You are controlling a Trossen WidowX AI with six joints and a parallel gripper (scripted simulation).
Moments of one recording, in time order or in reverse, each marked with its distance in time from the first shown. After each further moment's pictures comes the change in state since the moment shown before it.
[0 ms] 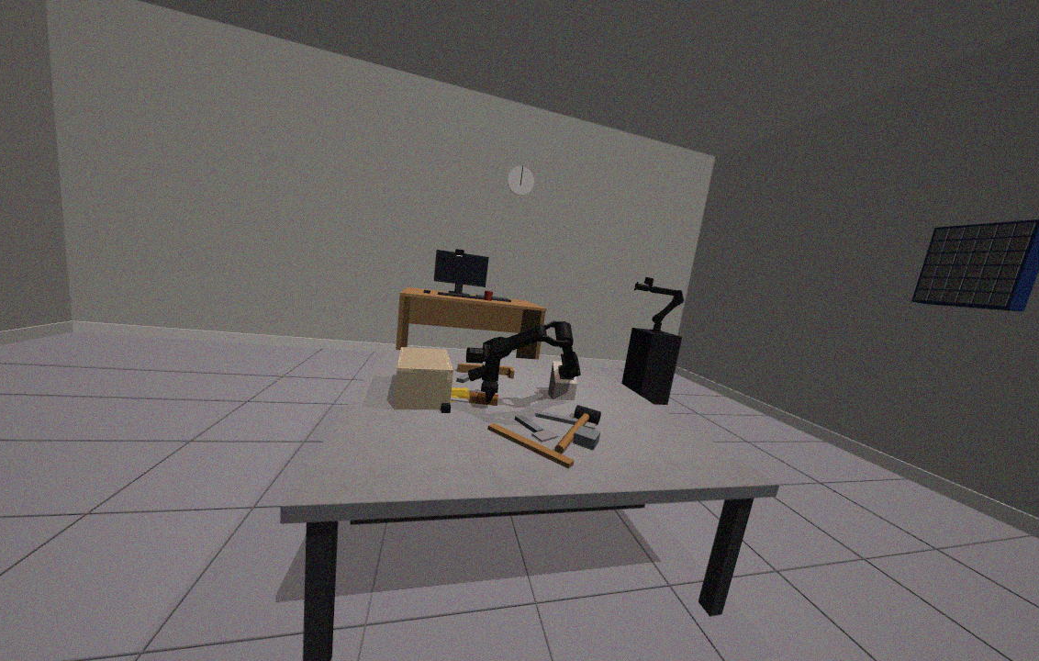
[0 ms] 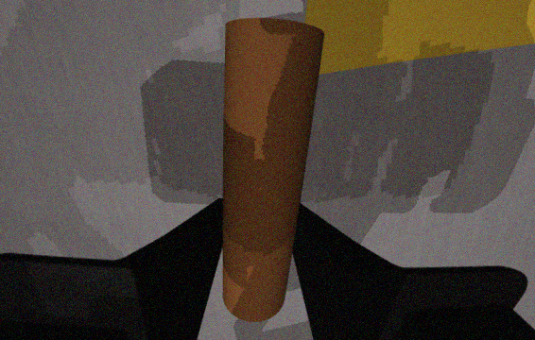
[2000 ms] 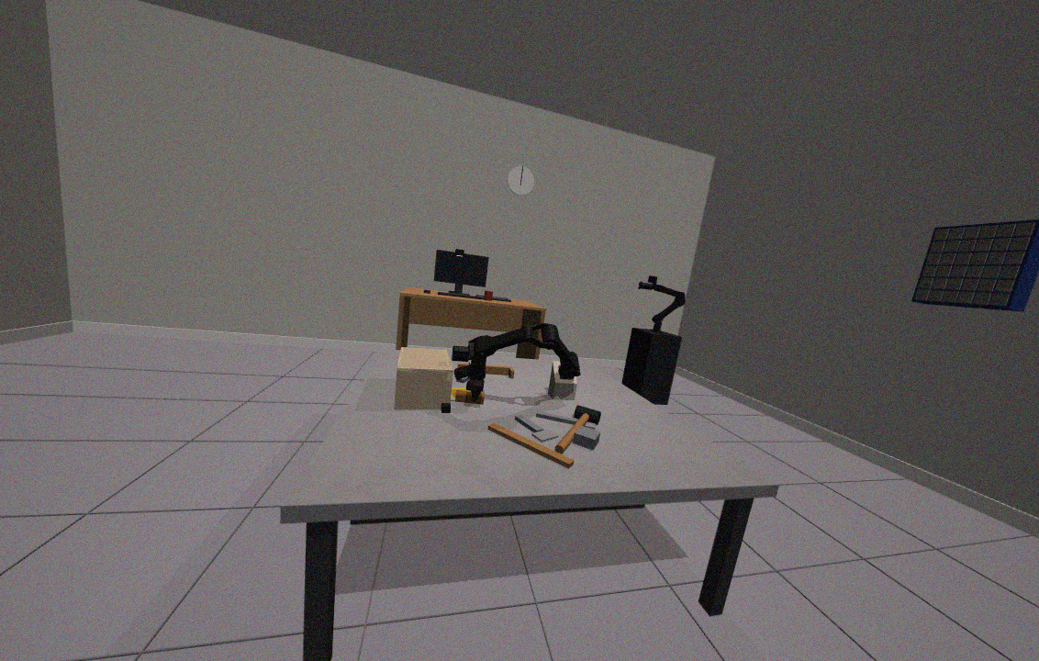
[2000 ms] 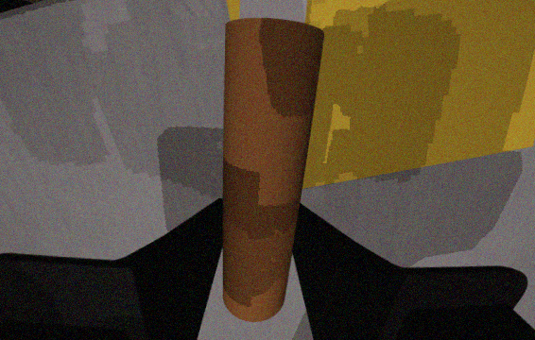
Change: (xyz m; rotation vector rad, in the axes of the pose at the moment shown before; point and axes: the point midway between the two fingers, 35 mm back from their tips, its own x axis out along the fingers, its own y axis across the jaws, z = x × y) arm -0.001 0.002 0.054 -0.002 -0.001 0.000
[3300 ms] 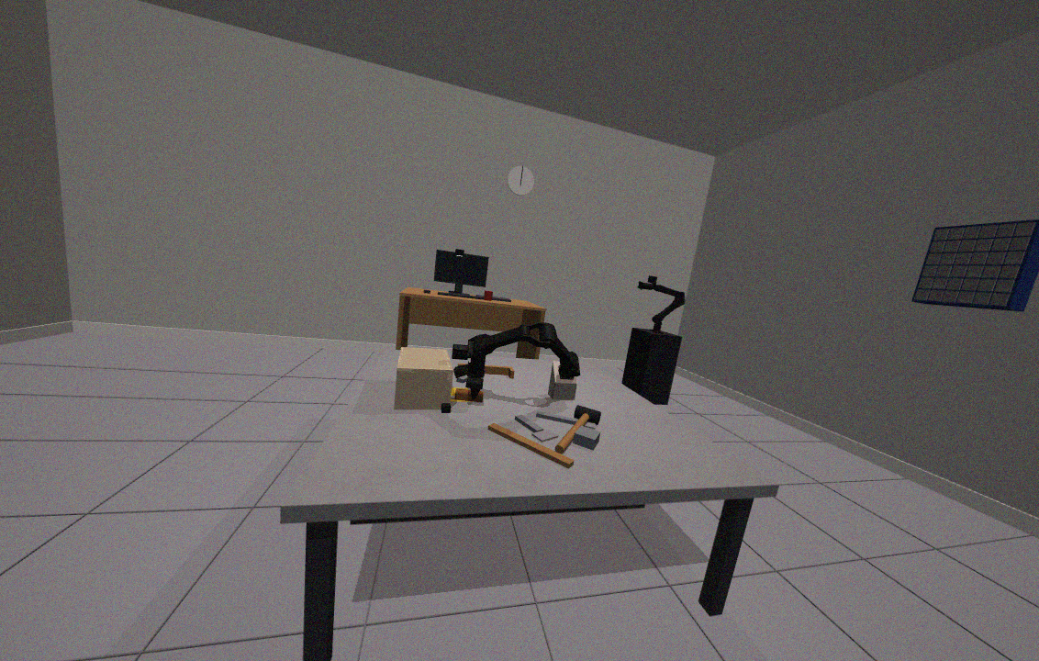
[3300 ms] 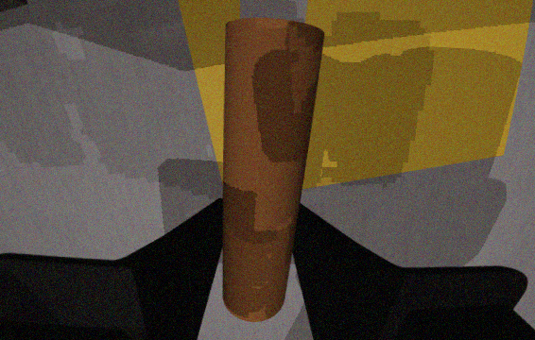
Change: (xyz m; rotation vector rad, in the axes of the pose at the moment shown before) arm 0.000 -0.020 0.004 -0.009 -0.003 0.009
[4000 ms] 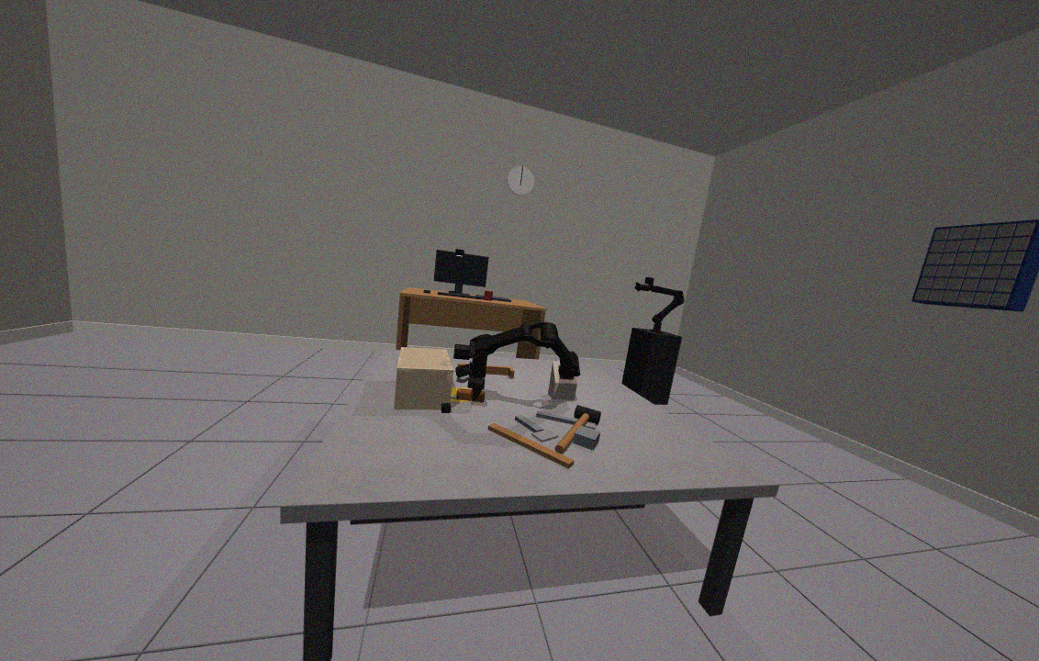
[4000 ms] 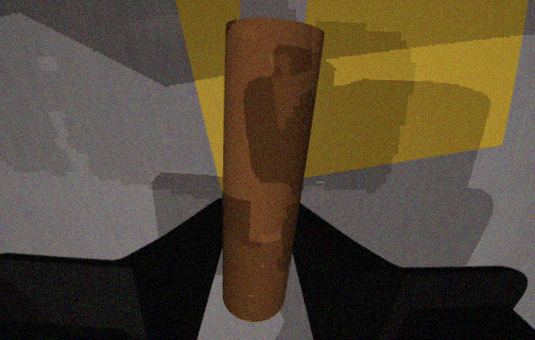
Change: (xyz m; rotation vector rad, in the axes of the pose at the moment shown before) arm 0.000 -0.003 -0.006 -0.002 -0.005 -0.003
